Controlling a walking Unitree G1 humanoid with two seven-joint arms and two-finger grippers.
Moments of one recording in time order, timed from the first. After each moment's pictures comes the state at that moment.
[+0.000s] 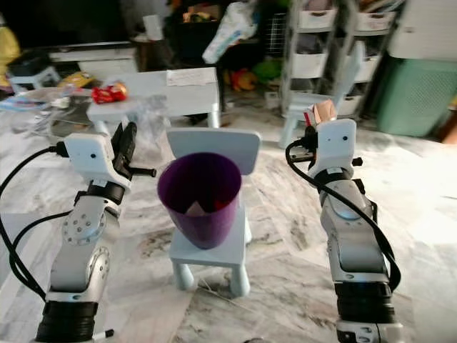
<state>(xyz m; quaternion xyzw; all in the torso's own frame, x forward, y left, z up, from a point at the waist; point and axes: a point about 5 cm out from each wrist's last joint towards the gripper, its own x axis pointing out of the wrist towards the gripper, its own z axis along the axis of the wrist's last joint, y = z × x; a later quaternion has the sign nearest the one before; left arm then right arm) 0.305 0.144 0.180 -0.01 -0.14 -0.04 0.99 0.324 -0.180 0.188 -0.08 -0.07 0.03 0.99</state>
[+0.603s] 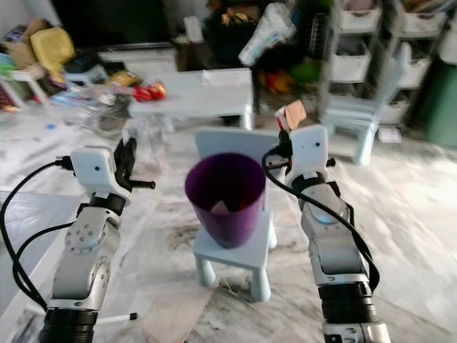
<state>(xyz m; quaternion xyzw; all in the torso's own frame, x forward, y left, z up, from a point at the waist) 0.299 0.144 0.162 -0.01 -0.12 -0.04 0.99 0.327 -0.158 0.180 -0.07 -0.08 0.07 0.99</state>
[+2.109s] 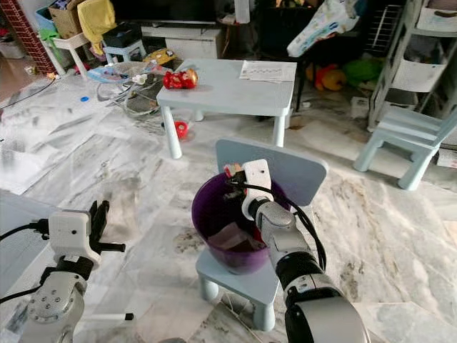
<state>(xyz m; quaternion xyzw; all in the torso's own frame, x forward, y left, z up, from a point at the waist) 0.228 0.195 0.101 0.07 -0.01 0.00 1.00 0.354 -0.097 0.079 0.02 0.13 0.19 0.97</state>
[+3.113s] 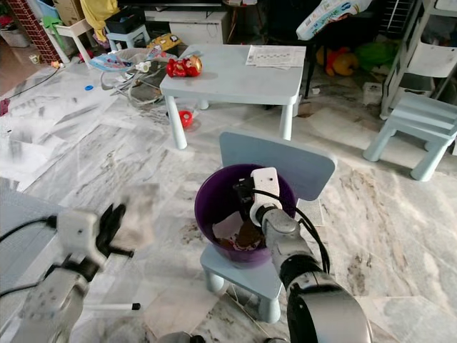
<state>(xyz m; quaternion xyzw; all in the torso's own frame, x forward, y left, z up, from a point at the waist) 0.252 0.172 0.112 0.04 0.01 -0.12 0.99 0.339 -0.112 0.067 0.02 0.10 0.19 0.98</state>
